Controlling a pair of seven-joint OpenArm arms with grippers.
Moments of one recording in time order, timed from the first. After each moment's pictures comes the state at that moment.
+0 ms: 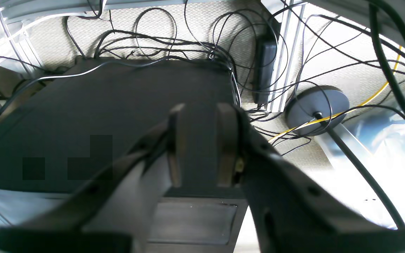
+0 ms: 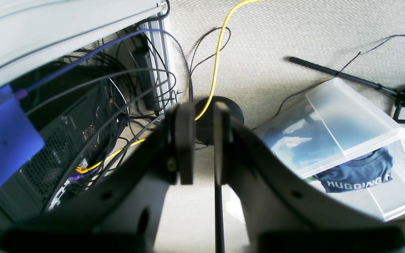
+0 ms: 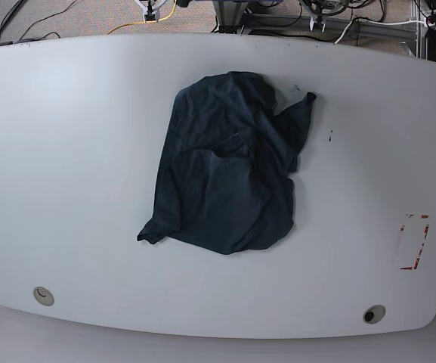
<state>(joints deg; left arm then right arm) 7.3 -5.2 -10.3 8.4 13.5 -4.0 -1.7 -15.6 1.3 14.8 19.5 -10.7 9.7 -1.4</state>
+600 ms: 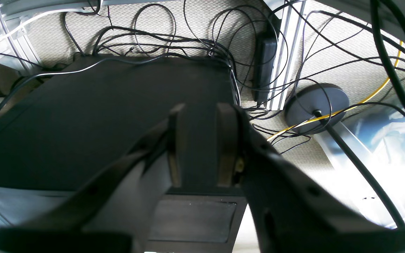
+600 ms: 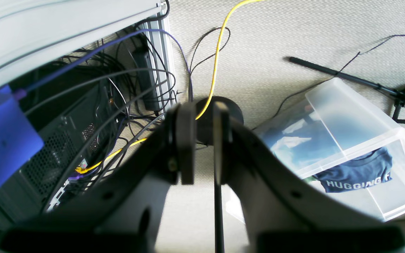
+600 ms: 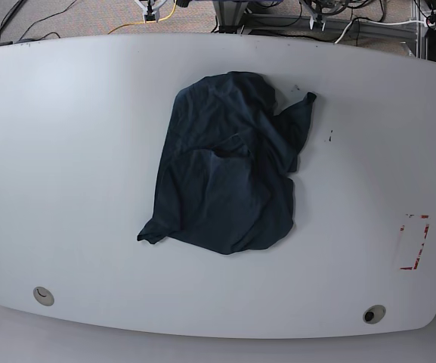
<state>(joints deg) 7.5 -5.2 -10.2 8.2 13.3 -4.0 -1.7 -15.5 1.4 14.8 19.5 -10.7 9.6 -1.4</state>
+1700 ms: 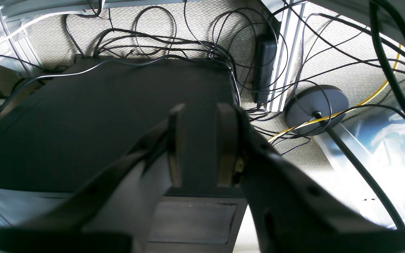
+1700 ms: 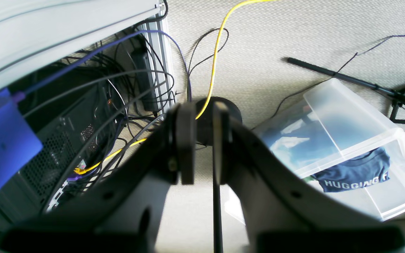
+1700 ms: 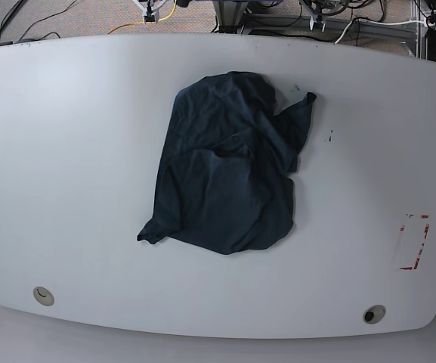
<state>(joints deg) 7.5 -5.2 -10.2 8.5 13.2 -4.0 -1.7 -15.6 1.4 14.8 20.2 -10.6 9.5 -2.1</state>
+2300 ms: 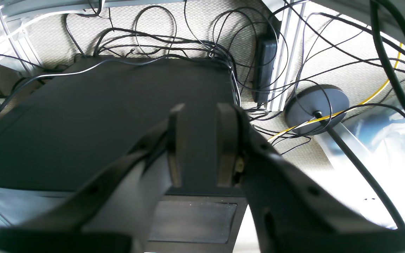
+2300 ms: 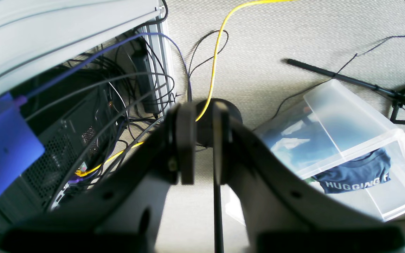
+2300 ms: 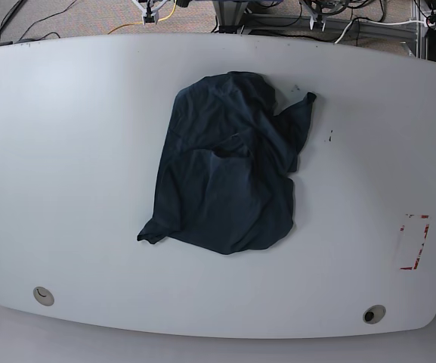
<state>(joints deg) 7.6 -5.2 -10.2 8.5 13.3 -4.0 -1.7 -15.5 1.4 14.8 20.5 -10.2 9.5 -2.1</state>
